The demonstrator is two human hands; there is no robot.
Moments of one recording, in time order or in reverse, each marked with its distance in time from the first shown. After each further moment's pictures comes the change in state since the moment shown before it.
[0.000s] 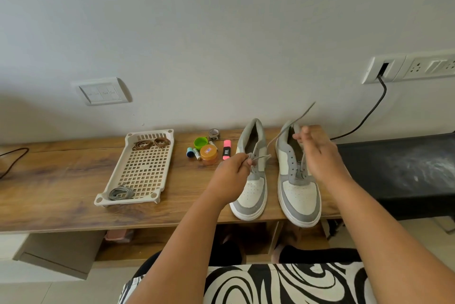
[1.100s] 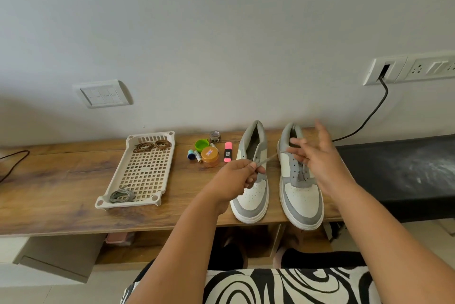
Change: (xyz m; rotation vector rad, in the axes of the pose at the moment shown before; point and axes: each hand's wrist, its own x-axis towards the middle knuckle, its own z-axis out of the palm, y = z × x) left_hand -0.005 0.009 -0.007 -0.420 -0.196 -0.238; right_hand -0.001 -0.002 0.008 0.586 0.016 0.123
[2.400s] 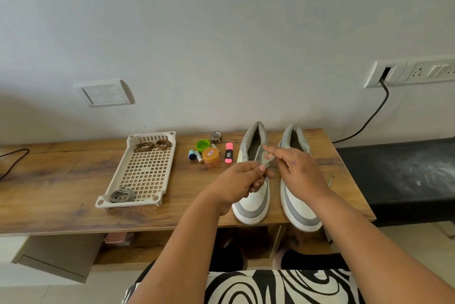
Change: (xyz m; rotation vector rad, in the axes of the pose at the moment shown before) left_hand -0.009 0.010 0.002 0.064 -0.103 0.036; right_hand -0.007 0.021 0.028 -0.719 -0.147 -0.626
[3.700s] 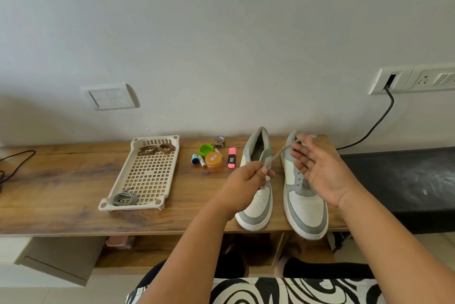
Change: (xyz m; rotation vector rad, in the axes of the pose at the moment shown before) left_hand 0.010 -0.012 0.004 0.093 0.138 0.197; right_hand 0.012 0.001 -0.036 1.281 0.097 0.746
